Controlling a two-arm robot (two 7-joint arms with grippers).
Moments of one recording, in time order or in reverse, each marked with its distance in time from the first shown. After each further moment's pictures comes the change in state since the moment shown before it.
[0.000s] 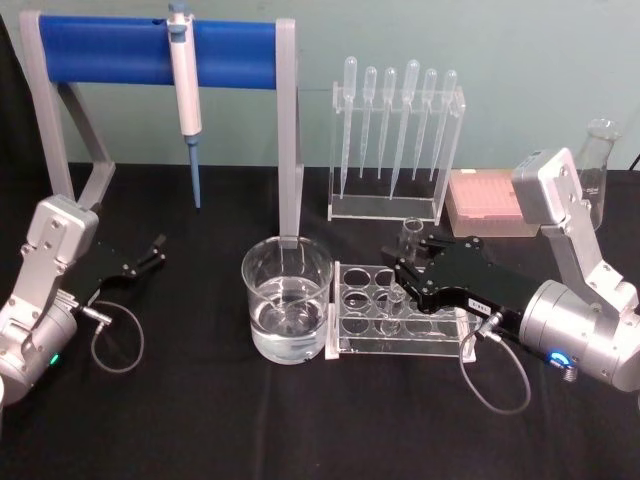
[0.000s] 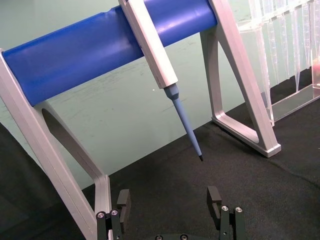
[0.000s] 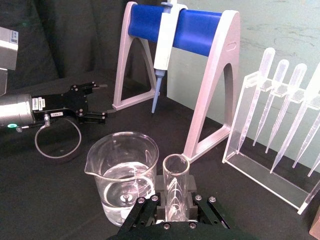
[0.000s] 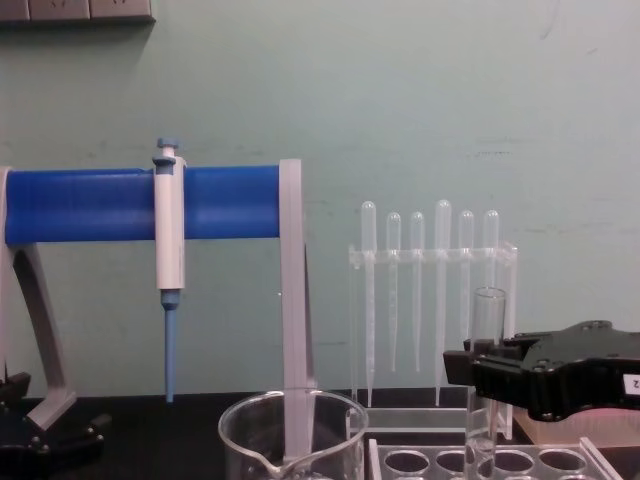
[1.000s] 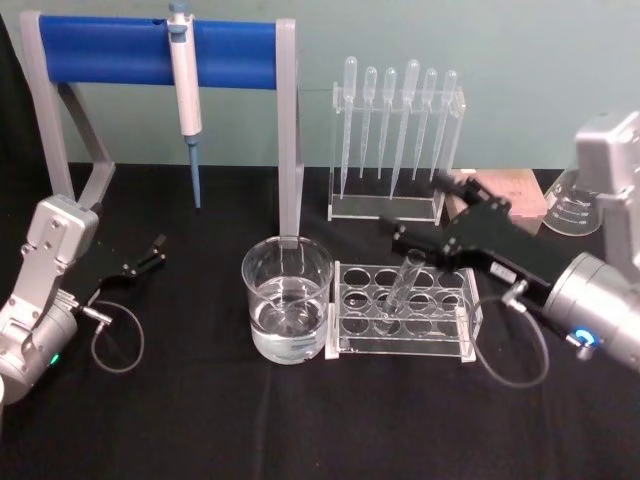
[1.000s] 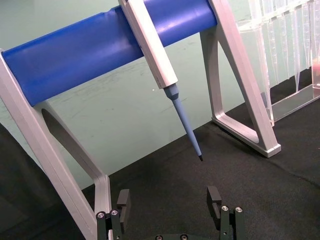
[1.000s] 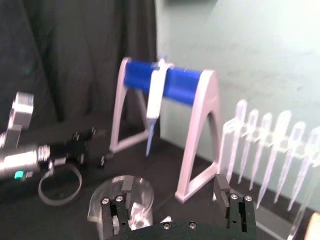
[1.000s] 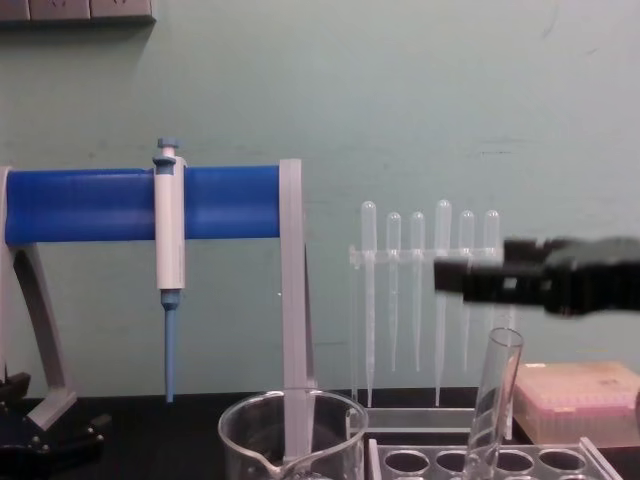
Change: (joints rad) left arm 0.000 0.000 0.000 0.000 0.000 0.000 0.000; right arm -0.050 -0.011 0.083 -0.086 0.067 -0.061 -0.028
